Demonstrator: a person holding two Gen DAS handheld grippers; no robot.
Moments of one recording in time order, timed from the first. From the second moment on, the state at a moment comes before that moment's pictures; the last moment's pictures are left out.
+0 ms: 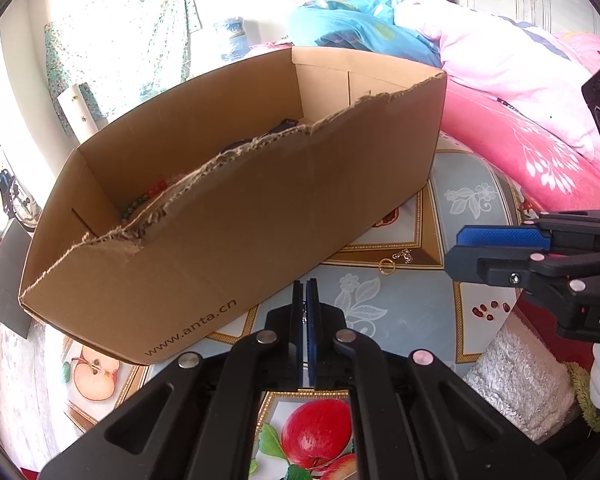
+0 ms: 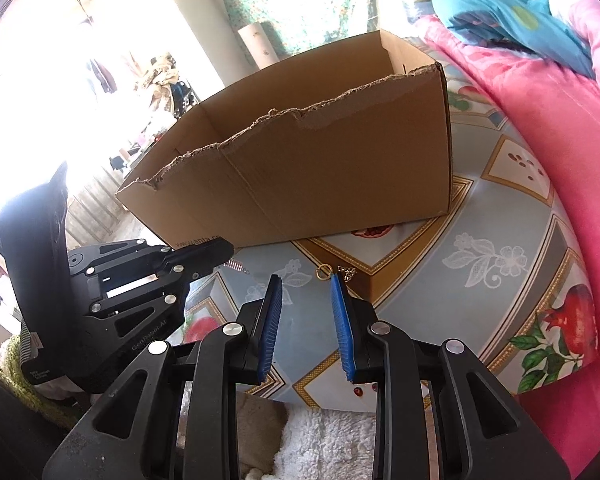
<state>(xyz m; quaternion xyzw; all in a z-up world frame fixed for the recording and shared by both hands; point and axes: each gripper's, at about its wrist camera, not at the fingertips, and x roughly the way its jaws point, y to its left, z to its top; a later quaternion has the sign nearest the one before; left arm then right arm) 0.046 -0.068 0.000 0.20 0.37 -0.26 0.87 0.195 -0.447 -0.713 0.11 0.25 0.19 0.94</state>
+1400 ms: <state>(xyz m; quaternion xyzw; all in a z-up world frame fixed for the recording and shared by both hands) 0.037 -0.060 -0.004 0.16 0.36 -0.32 0.86 0.236 -0.399 -0.713 -0.05 0.30 0.14 0.94</state>
